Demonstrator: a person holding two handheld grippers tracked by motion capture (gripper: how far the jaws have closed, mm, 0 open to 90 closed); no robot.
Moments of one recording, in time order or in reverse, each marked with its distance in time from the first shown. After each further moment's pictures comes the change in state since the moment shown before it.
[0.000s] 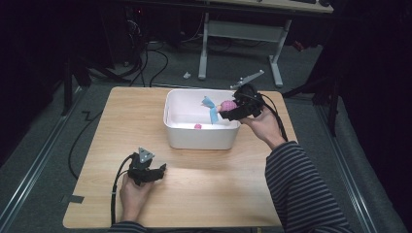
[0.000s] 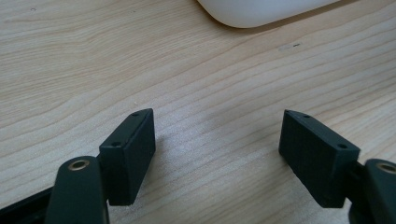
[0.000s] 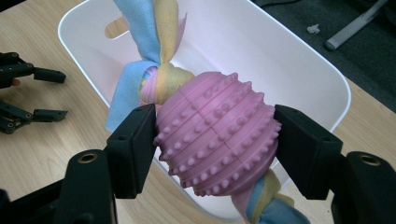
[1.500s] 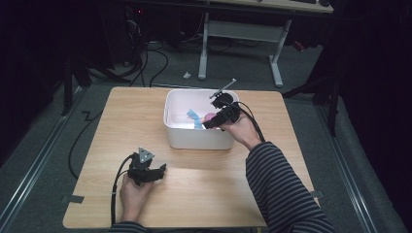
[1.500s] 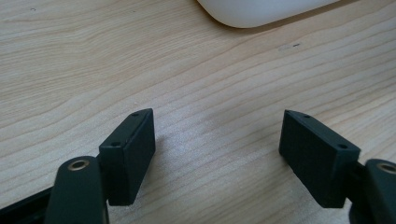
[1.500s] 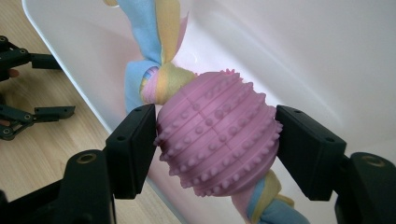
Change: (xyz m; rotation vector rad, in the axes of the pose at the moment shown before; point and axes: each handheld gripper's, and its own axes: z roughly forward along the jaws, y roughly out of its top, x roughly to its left) left arm 0.000 0.000 0.000 0.001 -0.002 0.001; right arm 0.016 0.006 0.073 0.159 0.099 0.077
